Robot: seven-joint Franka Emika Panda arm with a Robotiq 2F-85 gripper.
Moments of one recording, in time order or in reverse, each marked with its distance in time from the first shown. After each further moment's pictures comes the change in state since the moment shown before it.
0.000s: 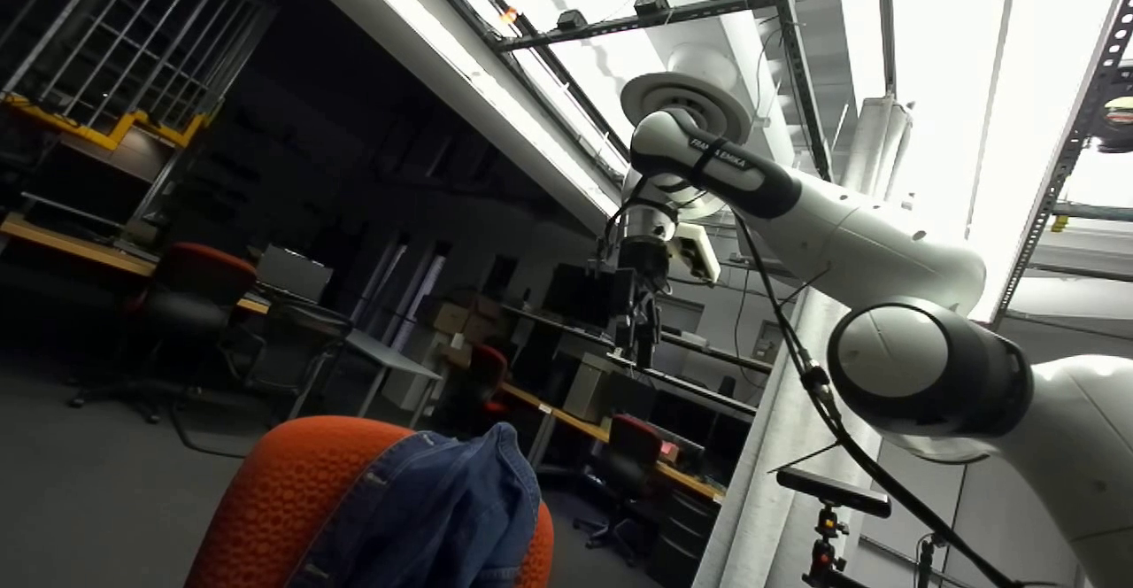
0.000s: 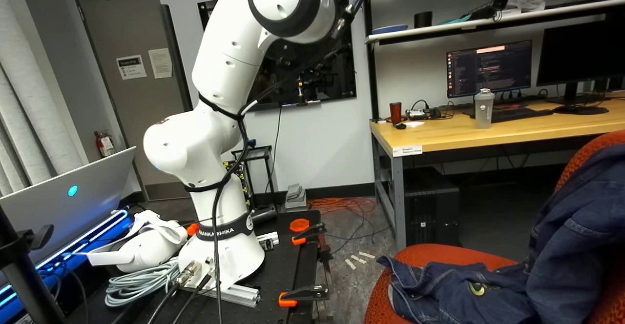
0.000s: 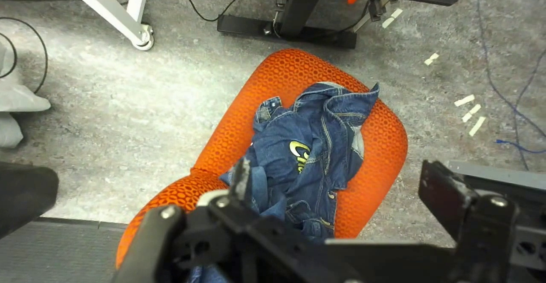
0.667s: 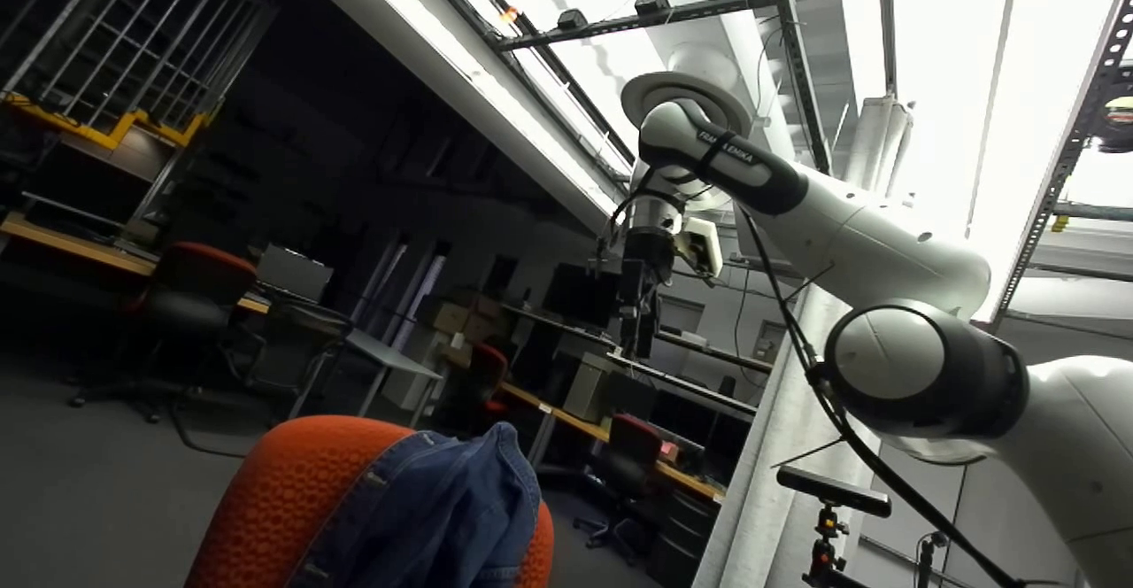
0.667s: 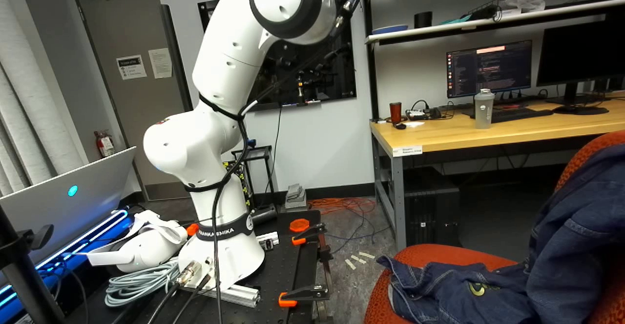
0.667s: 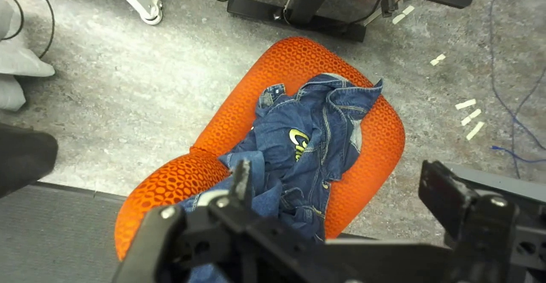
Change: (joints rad) arm -0.001 0.006 0.002 0.049 -0.011 0.002 -0.093
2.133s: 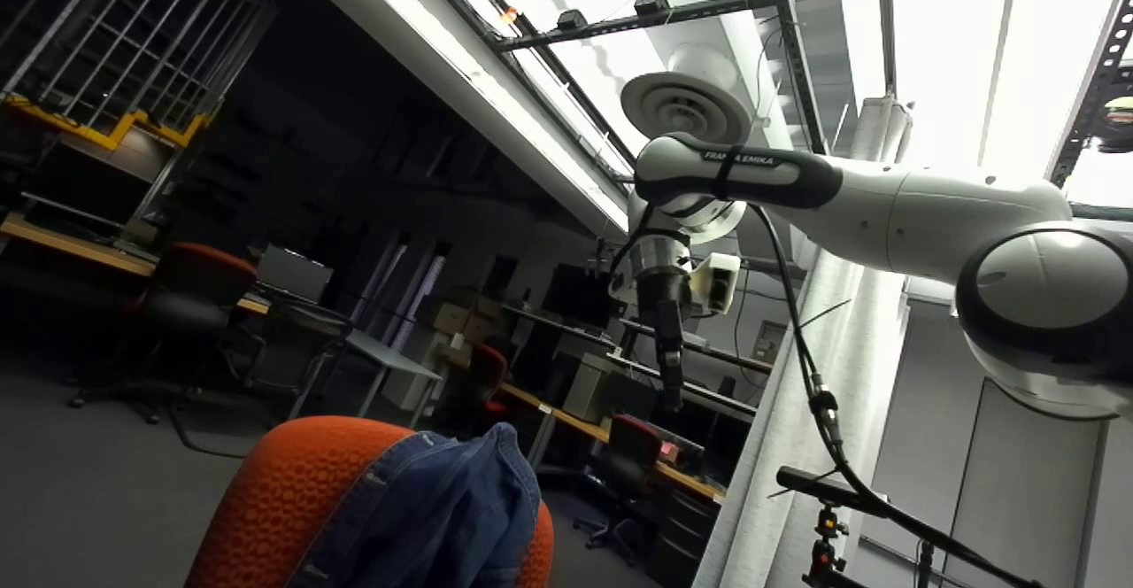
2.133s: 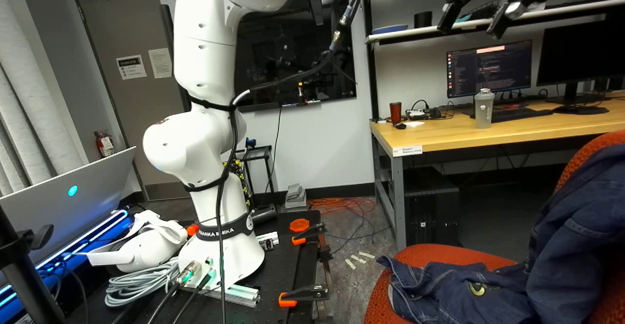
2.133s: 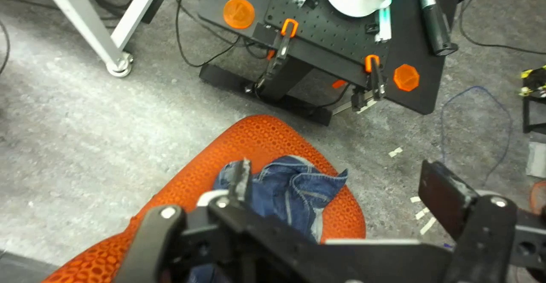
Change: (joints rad) arm -0.009 -0.315 0.005 -0.648 -0.049 0.131 -0.198
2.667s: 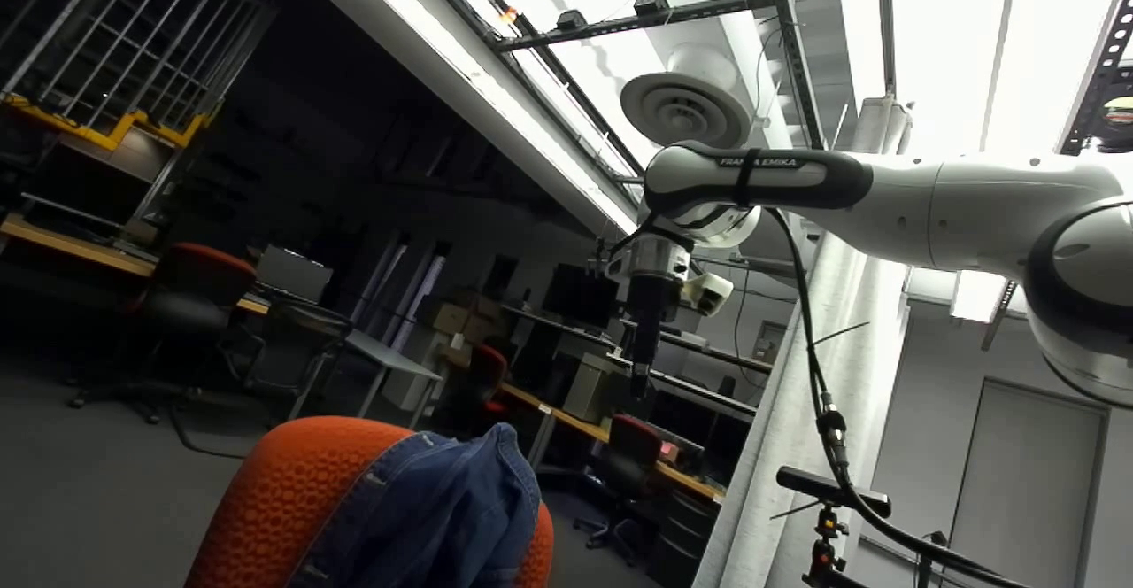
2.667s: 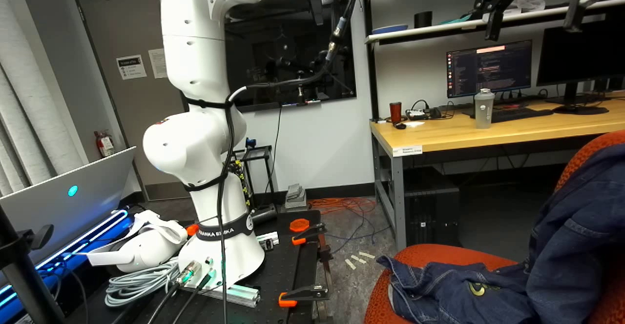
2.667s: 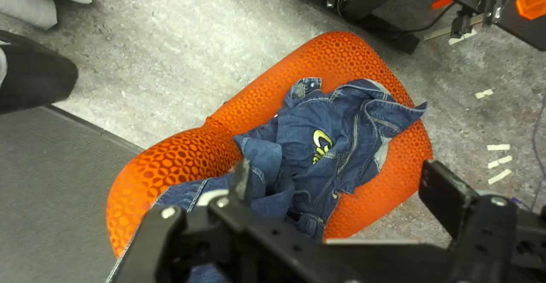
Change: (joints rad) arm 0.001 -0.129 0.000 -0.223 -0.037 0.425 -0.073
